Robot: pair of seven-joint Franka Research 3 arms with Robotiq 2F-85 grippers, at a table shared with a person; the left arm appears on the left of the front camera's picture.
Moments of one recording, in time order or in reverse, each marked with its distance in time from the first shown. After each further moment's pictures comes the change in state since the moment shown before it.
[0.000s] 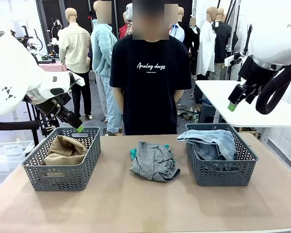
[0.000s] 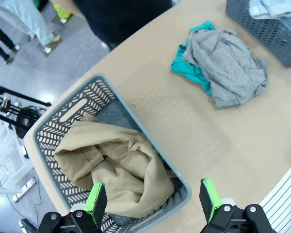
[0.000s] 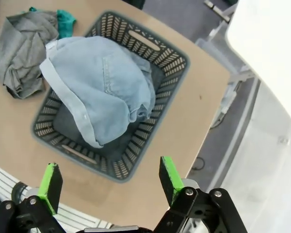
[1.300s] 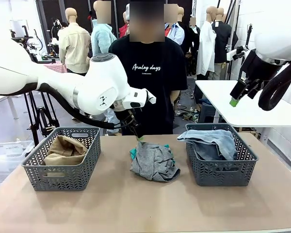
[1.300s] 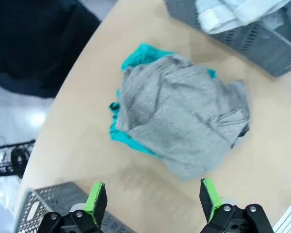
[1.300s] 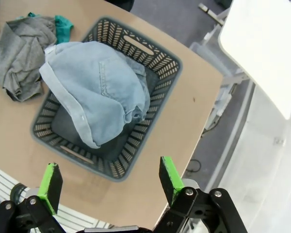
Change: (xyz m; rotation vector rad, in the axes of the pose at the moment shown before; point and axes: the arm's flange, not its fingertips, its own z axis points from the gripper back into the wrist) left arm 0.146 -0.105 -0.148 -0.090 0.117 -0.272; right arm 0.000 0.000 0.012 -0.017 -0.019 0.003
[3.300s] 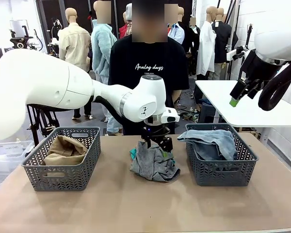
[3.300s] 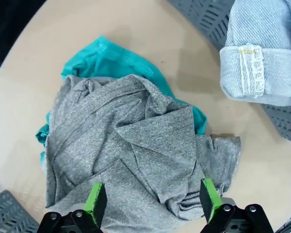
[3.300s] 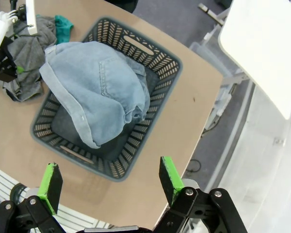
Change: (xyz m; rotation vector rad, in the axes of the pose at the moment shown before) left arm 0.089 -0.049 -0.124 -0.104 0.230 0.233; right arm 0.000 0.000 0.000 0.000 0.000 0.001
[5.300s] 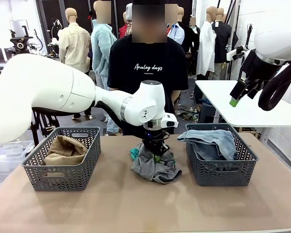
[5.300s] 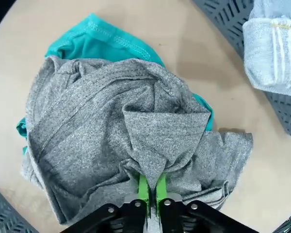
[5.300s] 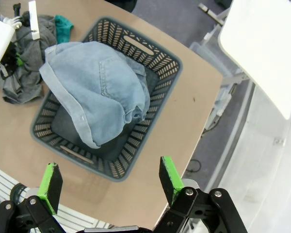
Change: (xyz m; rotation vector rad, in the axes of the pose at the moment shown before) left arm -0.005 0.001 -0.019 -0.032 0.053 0.026; right arm 0.000 0.000 0.000 0.000 0.000 0.000
